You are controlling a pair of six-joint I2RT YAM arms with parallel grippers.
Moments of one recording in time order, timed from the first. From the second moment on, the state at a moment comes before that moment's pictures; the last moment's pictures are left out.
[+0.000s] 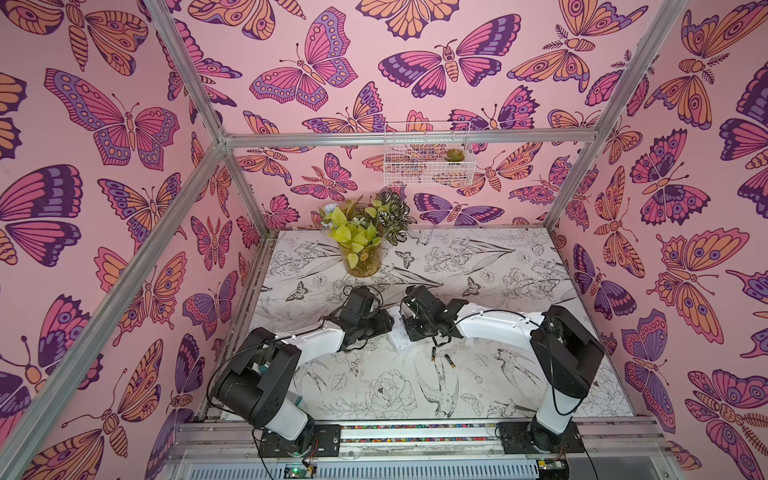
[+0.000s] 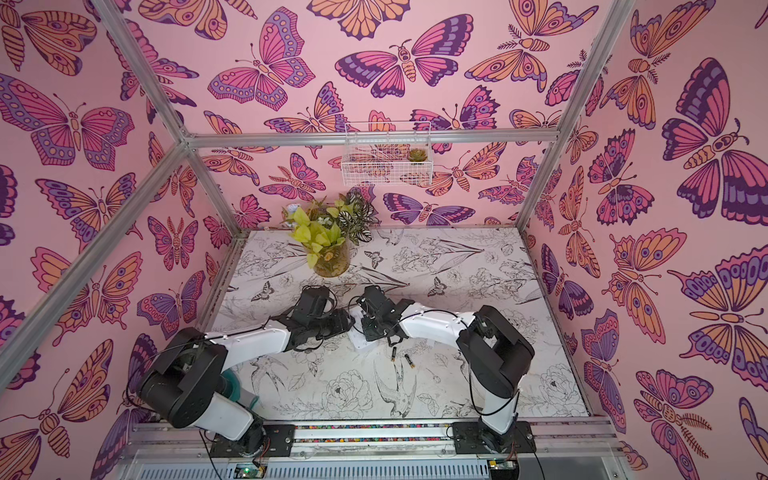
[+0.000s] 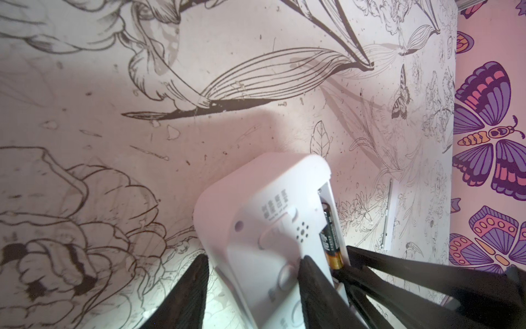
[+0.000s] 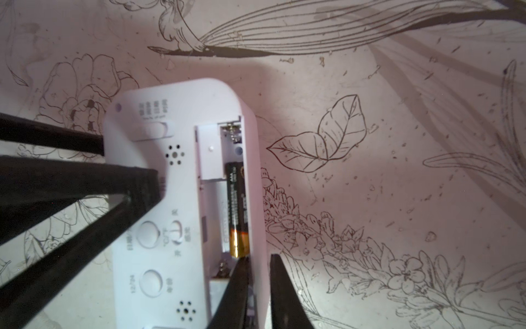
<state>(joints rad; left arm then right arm) -0.52 1.55 0.69 0.01 0.23 -0.76 0.87 1.80 1.13 -0.40 0.08 0.49</state>
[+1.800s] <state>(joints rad) -0.51 1.24 0.54 -0.12 0.15 -0.73 0.87 1.37 0.68 -0.49 0.16 0.63</state>
